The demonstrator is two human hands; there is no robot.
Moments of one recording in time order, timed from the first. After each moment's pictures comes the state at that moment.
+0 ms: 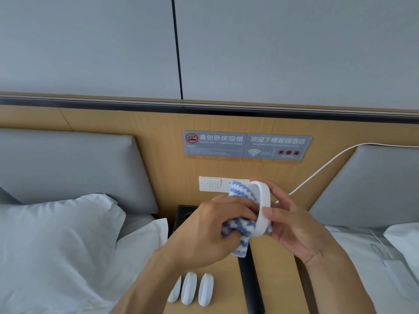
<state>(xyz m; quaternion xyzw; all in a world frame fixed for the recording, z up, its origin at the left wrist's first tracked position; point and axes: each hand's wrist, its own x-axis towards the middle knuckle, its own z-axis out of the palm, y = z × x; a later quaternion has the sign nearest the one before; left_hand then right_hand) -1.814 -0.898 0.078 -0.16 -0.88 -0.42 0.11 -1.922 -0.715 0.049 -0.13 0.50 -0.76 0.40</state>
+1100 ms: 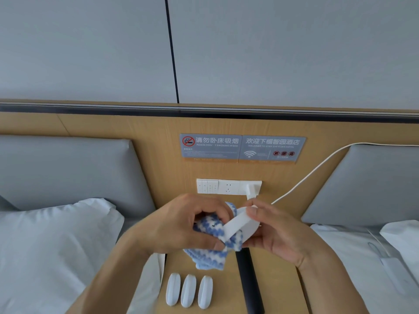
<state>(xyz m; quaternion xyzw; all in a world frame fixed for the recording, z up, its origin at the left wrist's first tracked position) -1.809 -0.939 0.101 -0.16 -0.87 -0.47 -0.05 -1.905 -0.722 0.056 -0.11 0.54 -0.69 0.47</state>
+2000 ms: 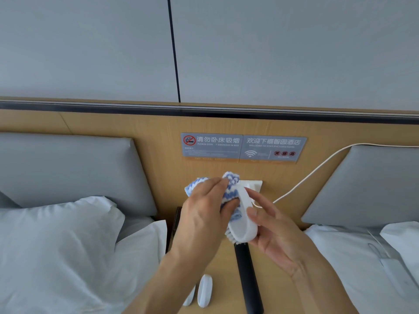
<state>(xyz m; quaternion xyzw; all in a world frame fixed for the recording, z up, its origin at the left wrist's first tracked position) -1.815 -0.877 0.082 0.05 -0.90 -0.30 0.31 -1.888 -0.728 0.053 -0.06 0.47 -0.79 0.39</state>
